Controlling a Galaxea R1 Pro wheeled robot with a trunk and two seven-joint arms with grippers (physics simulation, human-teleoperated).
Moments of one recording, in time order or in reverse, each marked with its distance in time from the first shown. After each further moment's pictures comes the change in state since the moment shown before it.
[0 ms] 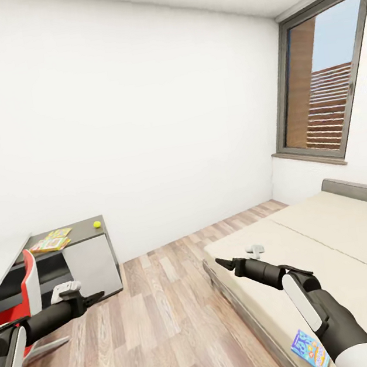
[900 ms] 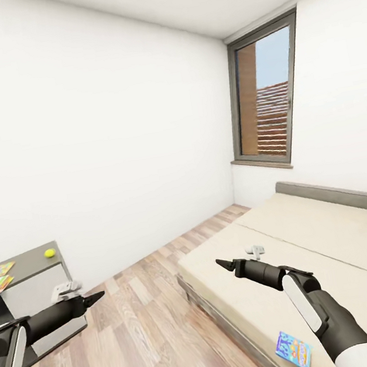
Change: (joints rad) left arm 0.000 -0.001 0.001 0.000 0.001 -0.002 0.001; right arm 0.000 0.000 -0.001 0.012 0.000 -0.001 0.000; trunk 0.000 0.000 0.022
